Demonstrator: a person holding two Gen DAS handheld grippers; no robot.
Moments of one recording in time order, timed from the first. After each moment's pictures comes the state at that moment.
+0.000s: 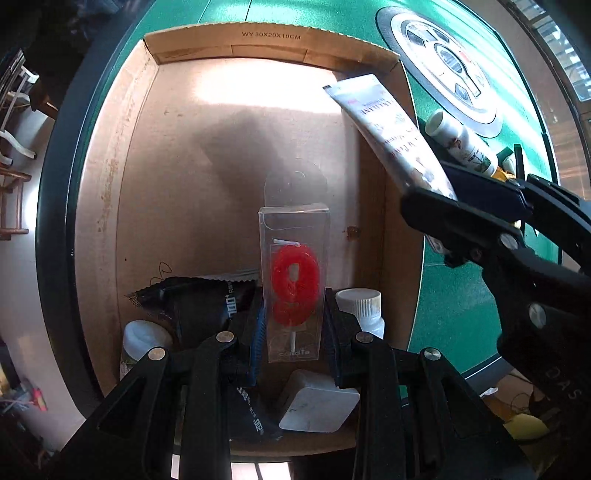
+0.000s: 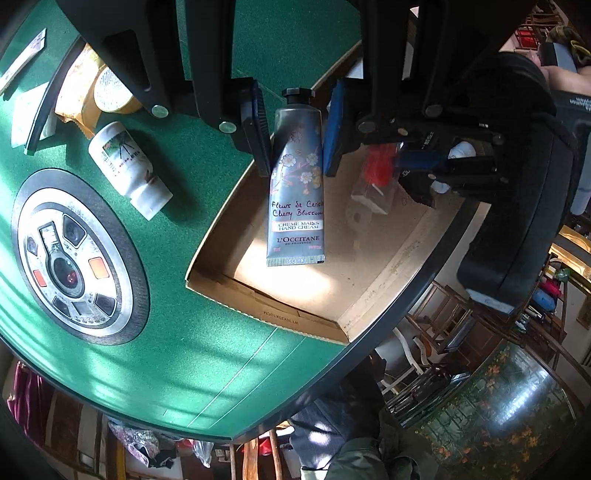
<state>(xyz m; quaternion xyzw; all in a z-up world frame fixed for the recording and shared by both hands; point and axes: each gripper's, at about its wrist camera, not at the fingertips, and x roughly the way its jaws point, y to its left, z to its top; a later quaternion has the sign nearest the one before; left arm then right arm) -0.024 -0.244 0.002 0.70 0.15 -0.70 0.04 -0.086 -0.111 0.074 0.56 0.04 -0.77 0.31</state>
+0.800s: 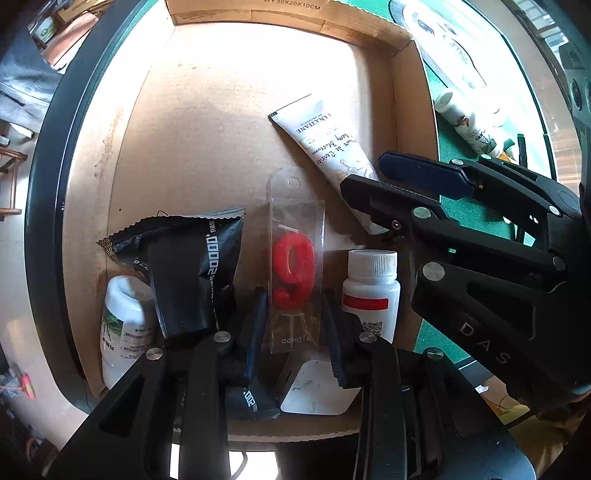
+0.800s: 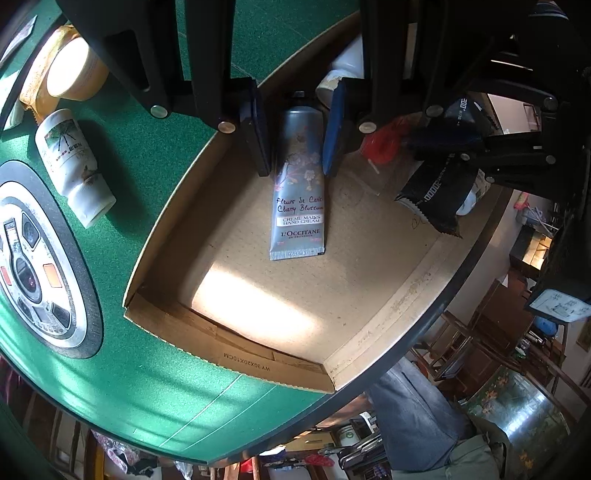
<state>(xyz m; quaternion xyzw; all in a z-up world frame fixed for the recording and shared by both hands) 0.018 -0.242 0.000 0.70 0.17 -0.69 0.05 -0.075 -0.140 0.039 0.57 0.08 -0.75 0.32</state>
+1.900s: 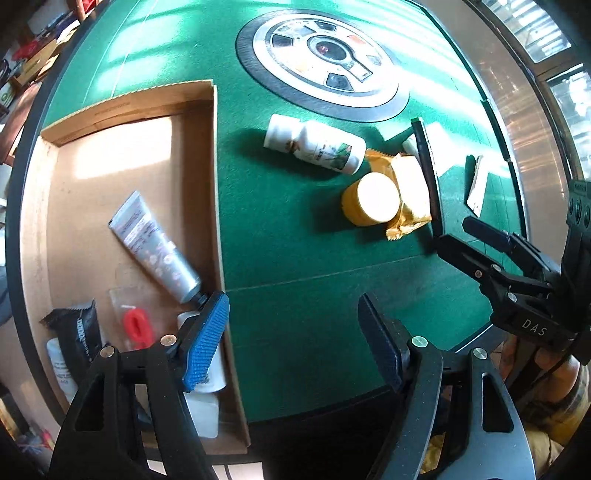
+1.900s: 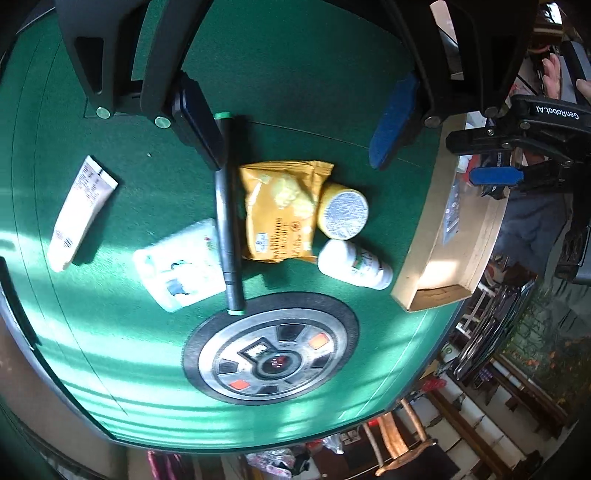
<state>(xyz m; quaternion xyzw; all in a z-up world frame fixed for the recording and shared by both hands) -0.048 -0.141 0.053 0.67 0.12 -0.73 -0.03 -0.039 0.105 0.062 0.57 -0.11 -0.81 0.12</state>
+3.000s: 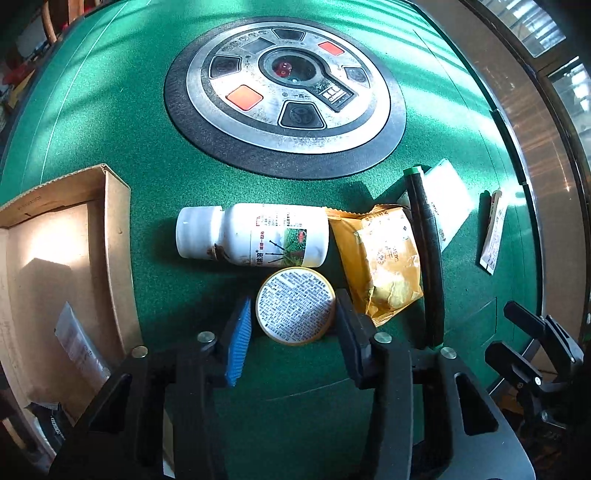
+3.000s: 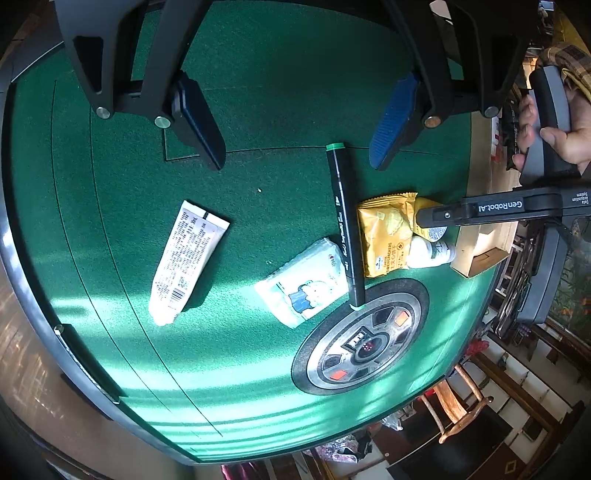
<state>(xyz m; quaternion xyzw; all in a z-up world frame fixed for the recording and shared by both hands) -0.130 -0.102 0.011 0.65 0.09 -0.75 -0.03 -0.026 0.160 0.062 0.56 -0.15 -0.81 0.07</state>
